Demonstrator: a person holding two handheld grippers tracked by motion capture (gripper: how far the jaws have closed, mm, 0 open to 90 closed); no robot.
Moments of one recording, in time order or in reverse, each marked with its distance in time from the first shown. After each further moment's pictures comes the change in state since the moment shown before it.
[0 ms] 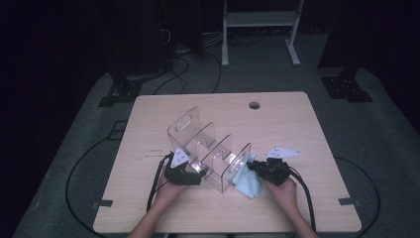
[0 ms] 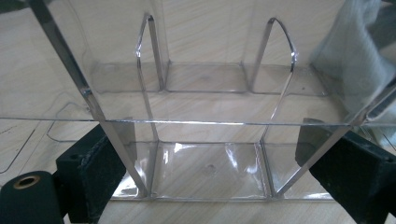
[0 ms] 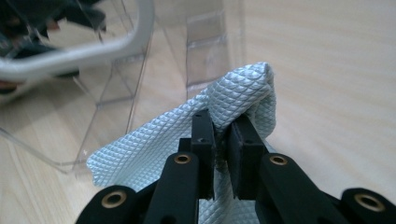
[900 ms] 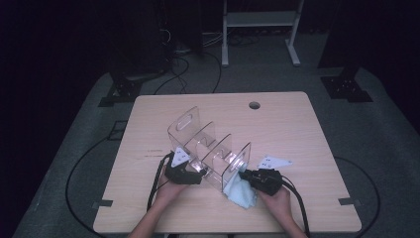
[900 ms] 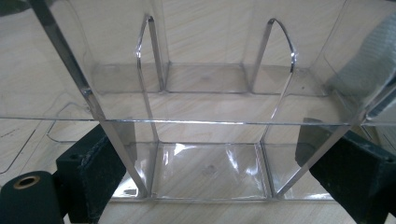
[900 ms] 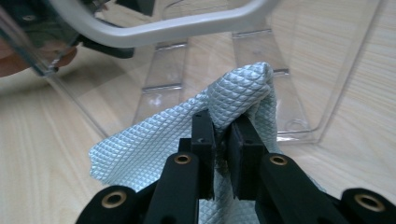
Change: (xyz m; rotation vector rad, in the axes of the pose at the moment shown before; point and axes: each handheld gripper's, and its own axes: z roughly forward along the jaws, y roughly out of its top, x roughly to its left) left arm 0.001 0.001 0.002 -0.002 0.003 0.002; right arm 0.036 -0.009 0.003 -0.003 0.050 -0.068
